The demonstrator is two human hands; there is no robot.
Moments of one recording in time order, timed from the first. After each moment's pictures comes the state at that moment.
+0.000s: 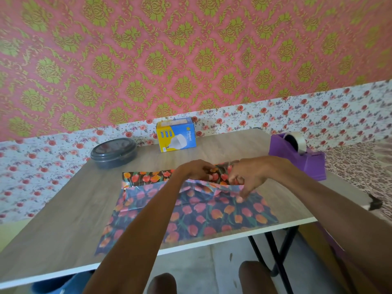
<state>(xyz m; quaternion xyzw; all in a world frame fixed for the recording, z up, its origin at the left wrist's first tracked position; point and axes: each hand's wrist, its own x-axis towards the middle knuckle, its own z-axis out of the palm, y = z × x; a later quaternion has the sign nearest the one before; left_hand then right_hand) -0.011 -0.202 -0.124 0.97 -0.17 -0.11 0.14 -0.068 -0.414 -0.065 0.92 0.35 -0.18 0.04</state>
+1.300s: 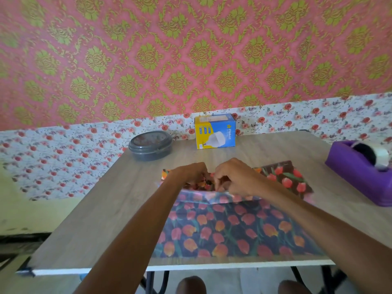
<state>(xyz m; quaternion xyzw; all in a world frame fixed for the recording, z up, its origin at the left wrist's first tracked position) -0.016 -0.064 -0.134 0.98 -0.13 -0.10 0.09 -0.044 -0.267 -0.107 0.86 0.47 0.04 -0.18</state>
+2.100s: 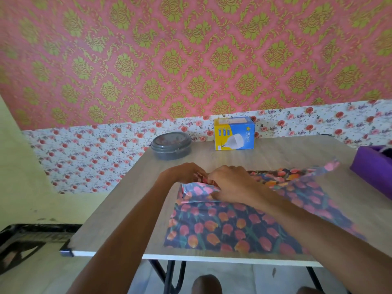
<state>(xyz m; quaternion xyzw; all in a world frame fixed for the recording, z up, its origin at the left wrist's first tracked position) -0.060 0.012 -0.122 0.98 -0.10 -0.07 0.15 -0.094 -0.202 -0.098 0.89 0.44 0.10 -0.01</state>
